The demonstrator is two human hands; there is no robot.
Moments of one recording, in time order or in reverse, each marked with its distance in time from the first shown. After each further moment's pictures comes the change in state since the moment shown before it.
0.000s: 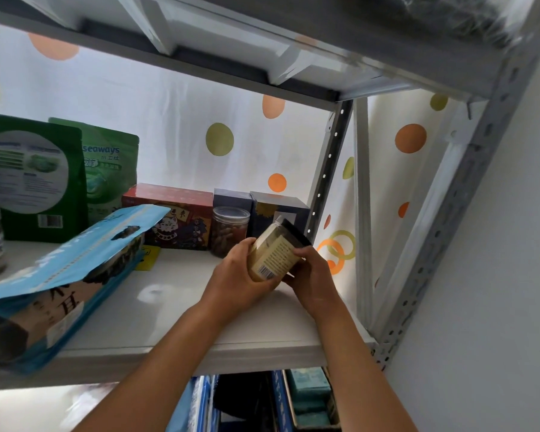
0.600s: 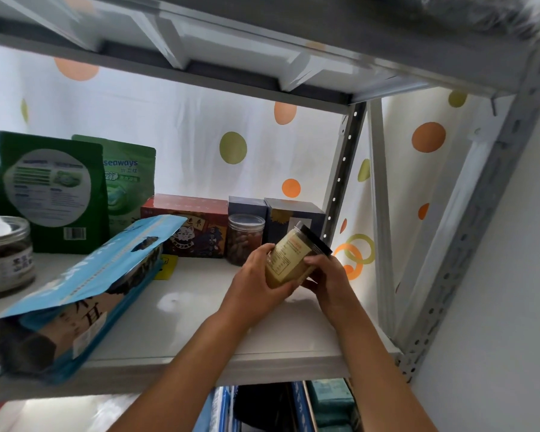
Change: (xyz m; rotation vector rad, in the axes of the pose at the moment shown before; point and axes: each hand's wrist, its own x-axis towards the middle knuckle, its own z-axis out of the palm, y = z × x) left_hand 0.002 -0.001 0.003 -0.011 0.007 0.009; right_hand 0.009 0.004 -0.005 -0.125 0.070 -0.035
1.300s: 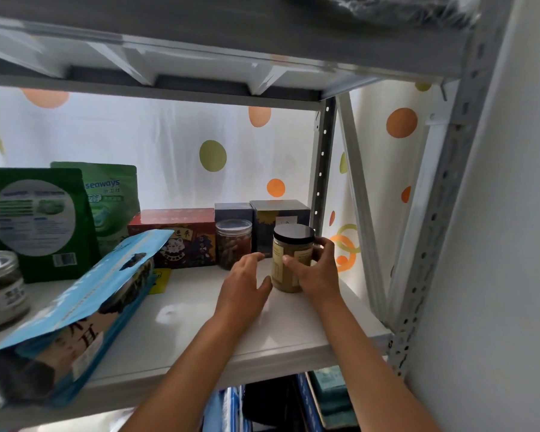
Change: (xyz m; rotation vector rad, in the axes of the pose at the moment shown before) left_hand 0.006 -0.009 0.005 0.287 -0.035 -0.025; right_hand -0.002 0.004 0.010 -0.481 0.346 -0.181
